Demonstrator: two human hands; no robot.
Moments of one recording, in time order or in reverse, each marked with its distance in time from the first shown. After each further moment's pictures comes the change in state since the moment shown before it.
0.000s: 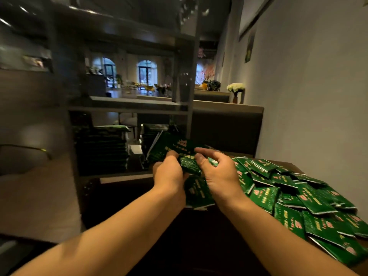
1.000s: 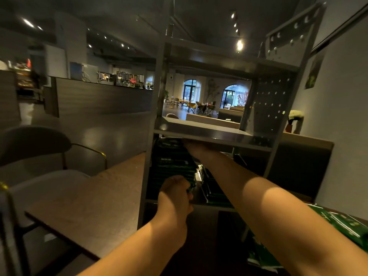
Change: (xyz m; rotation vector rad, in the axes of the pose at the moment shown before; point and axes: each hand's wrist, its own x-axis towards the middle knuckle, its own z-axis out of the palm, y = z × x) left_hand 0.043 0.092 -0.102 0.149 0.116 0.118; right_hand 0.149 -0.039 0.233 -0.227 -0.518 0.059
